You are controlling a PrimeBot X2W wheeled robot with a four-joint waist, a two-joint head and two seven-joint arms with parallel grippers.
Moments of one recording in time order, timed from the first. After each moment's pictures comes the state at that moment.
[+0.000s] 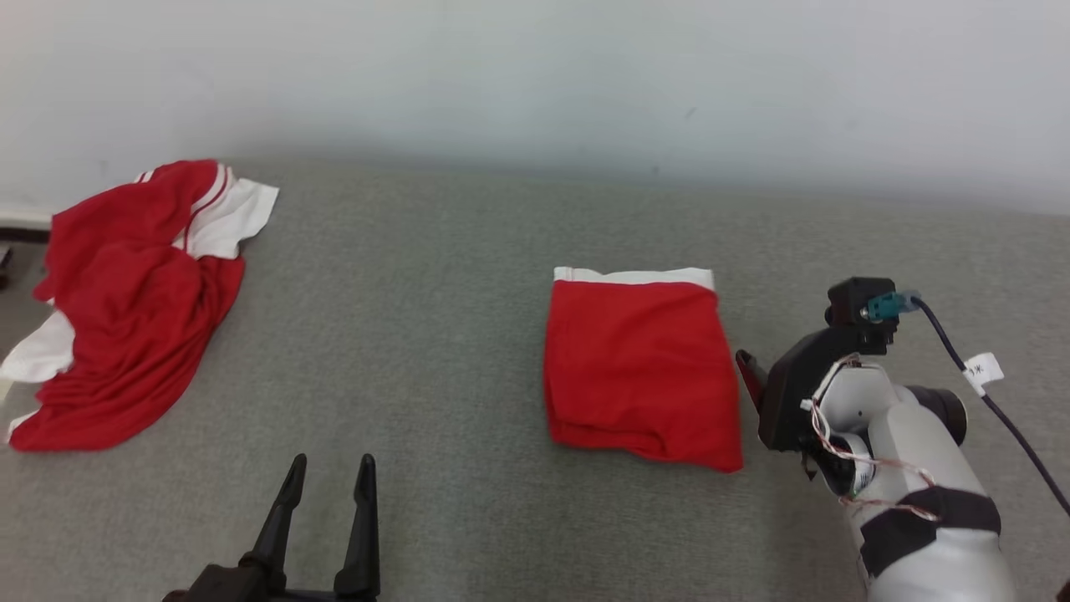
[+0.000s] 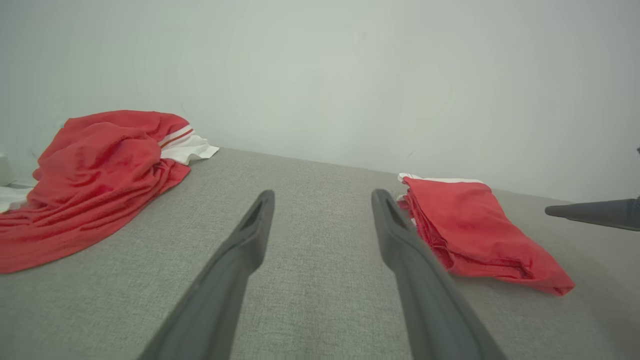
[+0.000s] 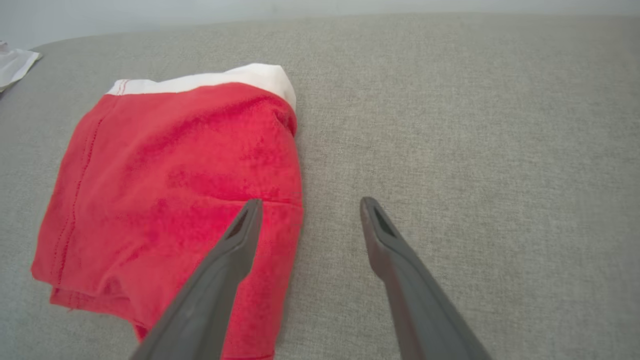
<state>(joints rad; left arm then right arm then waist) 0.01 0.05 -0.11 0.09 -0.24 -0.11 -0.26 -0.60 -0.05 -0.07 0.69 0.14 0.13 0.48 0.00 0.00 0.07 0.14</state>
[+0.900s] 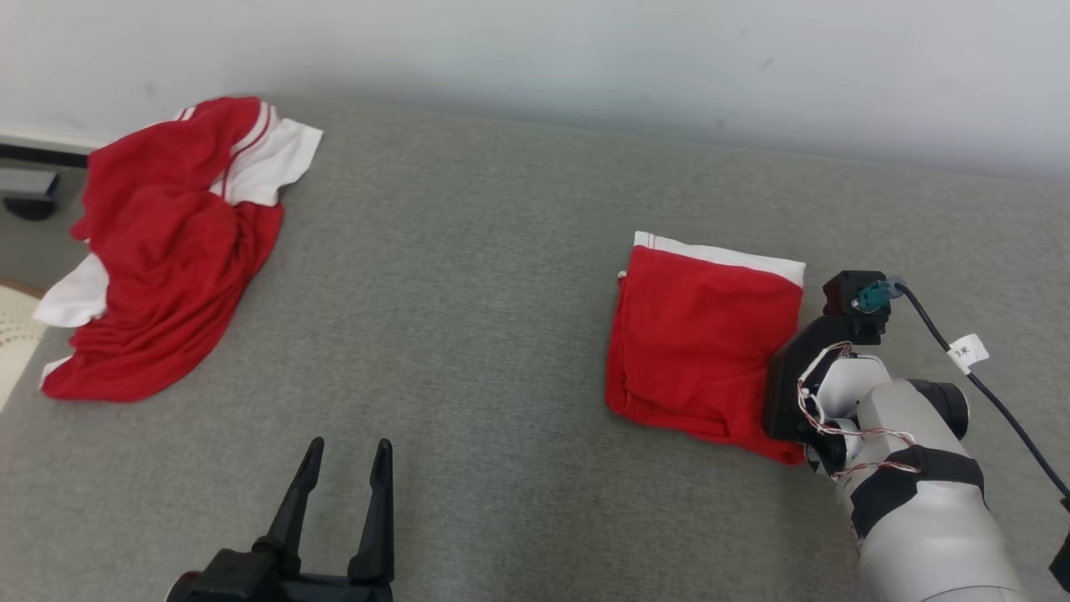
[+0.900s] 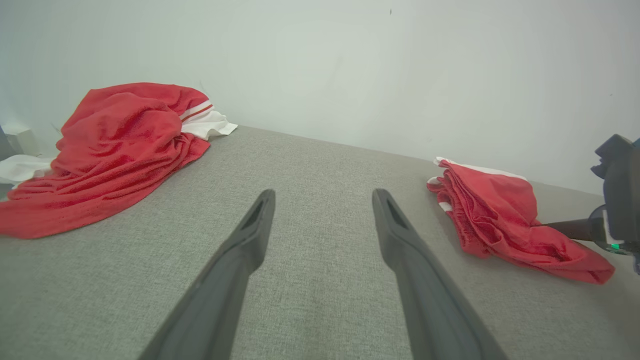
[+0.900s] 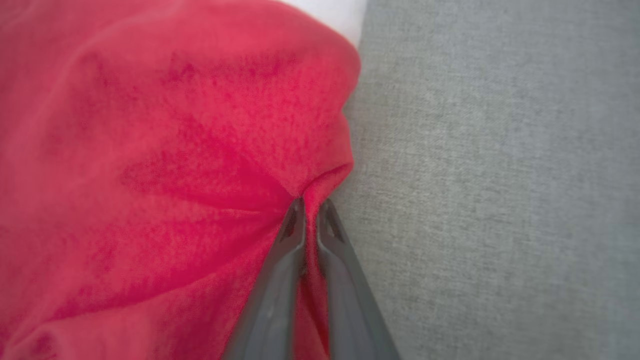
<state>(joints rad) -0.02 0.05 -0.15 0.10 -0.26 -0.11 -0.26 -0.78 -0.04 -0.24 1.06 -0.07 0.13 0.38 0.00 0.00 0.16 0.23</state>
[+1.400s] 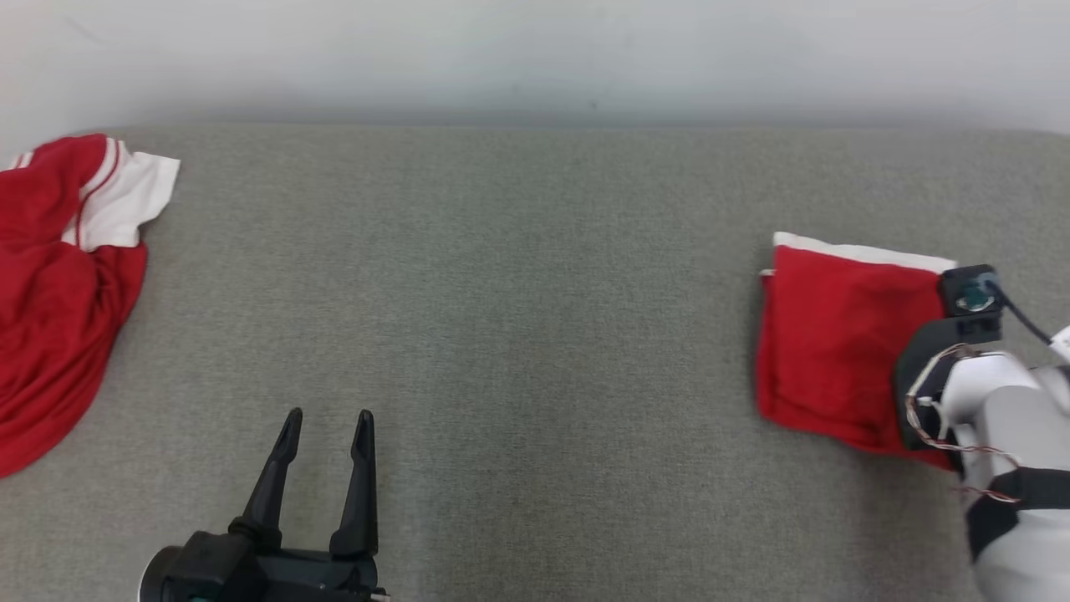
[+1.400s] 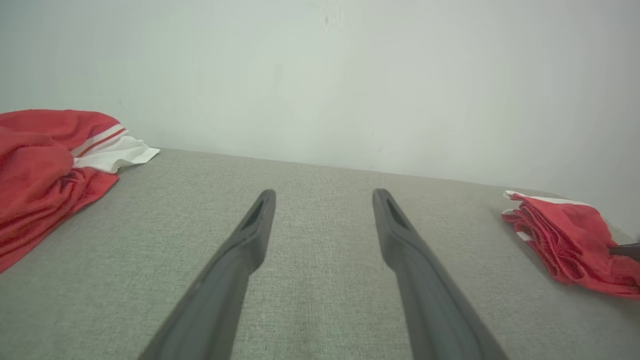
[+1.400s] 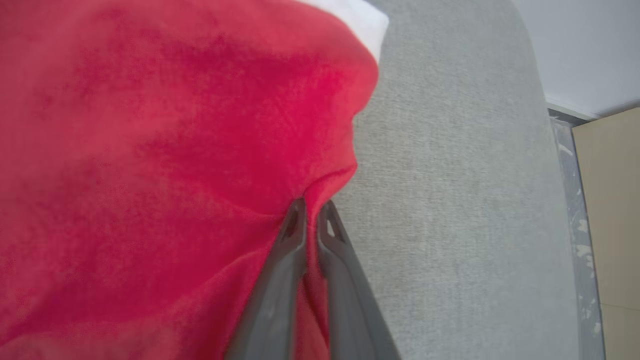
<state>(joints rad) -0.04 0.05 -0.11 0.06 -0.24 -0.12 -0.26 -0.67 -0.18 -0.22 0.81 -0.28 0.13 0.50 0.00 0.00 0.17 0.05</state>
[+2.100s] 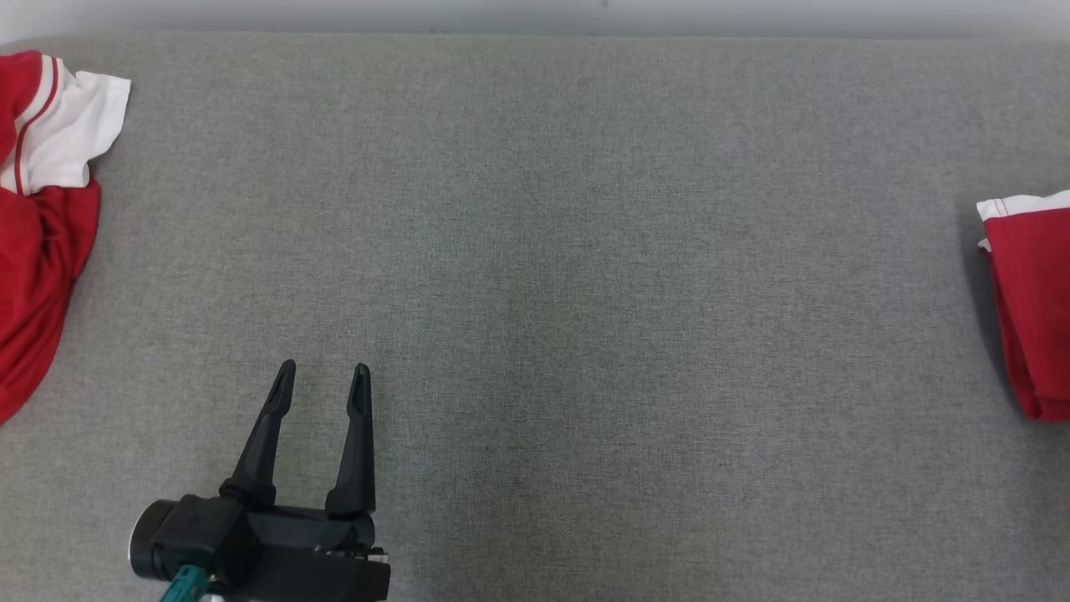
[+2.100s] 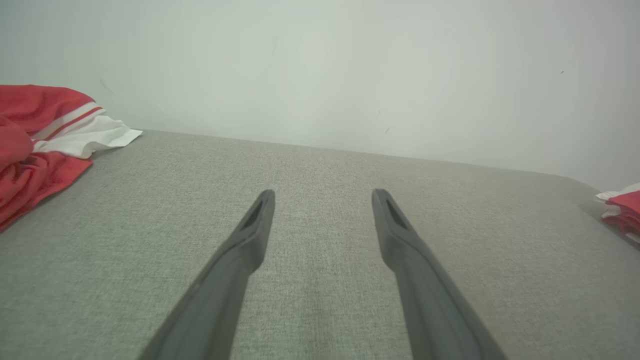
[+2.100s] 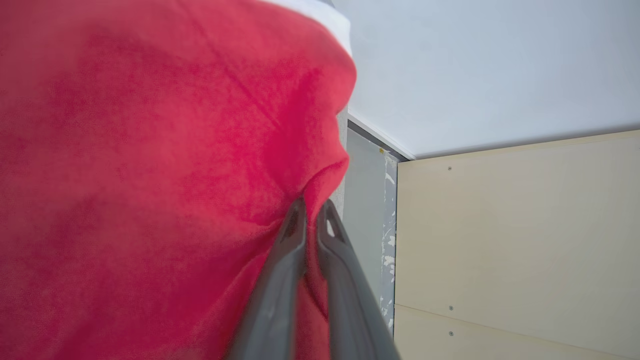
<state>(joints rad) -0.12 0.05 -0.10 0.03 -0.23 -0.13 -0.26 -0.59 -0.66 -0.04 0.62 -0.27 0.13 0.48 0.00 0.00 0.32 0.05</state>
